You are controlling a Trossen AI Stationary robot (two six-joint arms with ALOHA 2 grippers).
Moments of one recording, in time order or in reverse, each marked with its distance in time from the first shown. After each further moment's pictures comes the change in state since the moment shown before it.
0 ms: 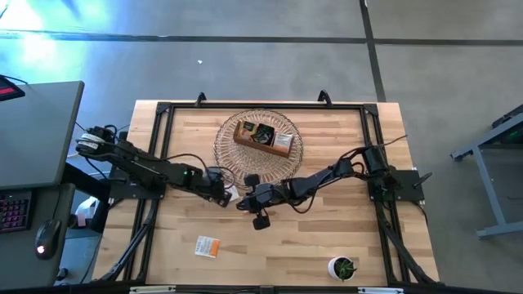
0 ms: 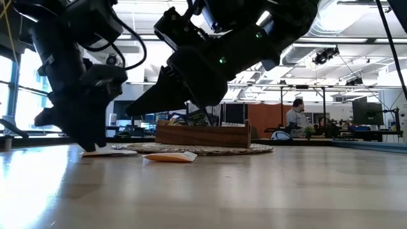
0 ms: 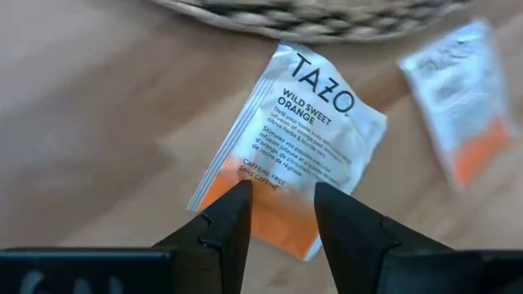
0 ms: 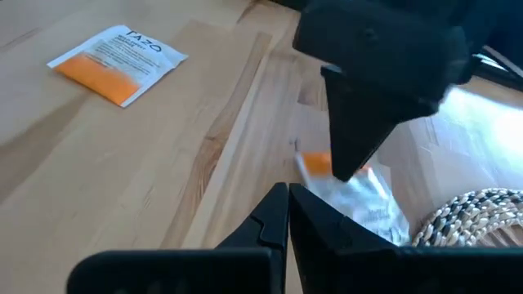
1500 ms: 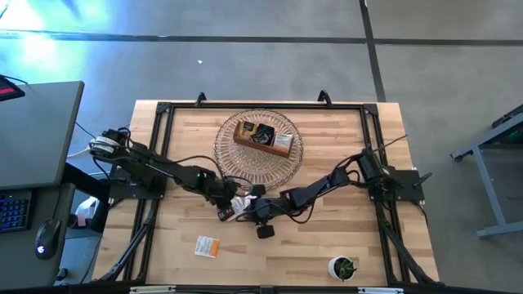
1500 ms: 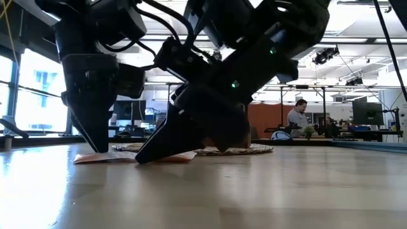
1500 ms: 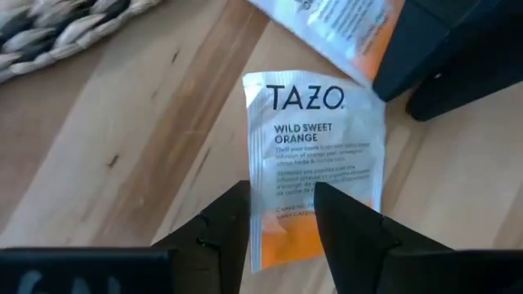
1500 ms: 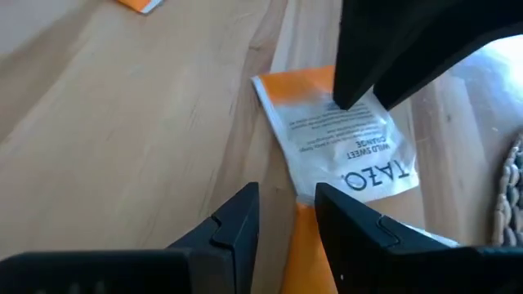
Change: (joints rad) left arm 0.002 0.162 0.164 0.012 0.191 0.508; right arm 0.066 0.074 0.002 -0.101 0.088 0.114
